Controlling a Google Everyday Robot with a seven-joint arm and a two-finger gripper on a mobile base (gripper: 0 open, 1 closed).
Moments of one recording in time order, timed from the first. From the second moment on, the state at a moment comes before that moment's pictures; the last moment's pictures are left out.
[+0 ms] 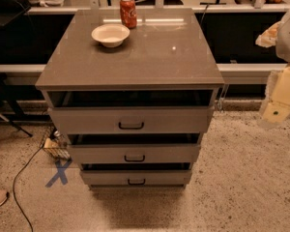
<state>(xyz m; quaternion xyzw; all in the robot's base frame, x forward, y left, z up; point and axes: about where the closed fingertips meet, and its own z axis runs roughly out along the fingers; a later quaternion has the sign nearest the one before) 0.438 -0.216 0.977 -0.60 0.78 -0.04 0.16</state>
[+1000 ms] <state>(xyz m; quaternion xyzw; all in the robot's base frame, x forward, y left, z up) 0.434 -0.221 0.864 -0.58 0.78 0.09 0.21</state>
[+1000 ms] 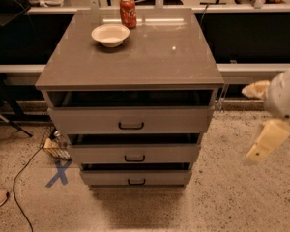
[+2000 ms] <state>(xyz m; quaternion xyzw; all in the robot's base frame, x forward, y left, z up) 0.433 -0.161 0.706 -0.52 0.76 0.28 0.27</state>
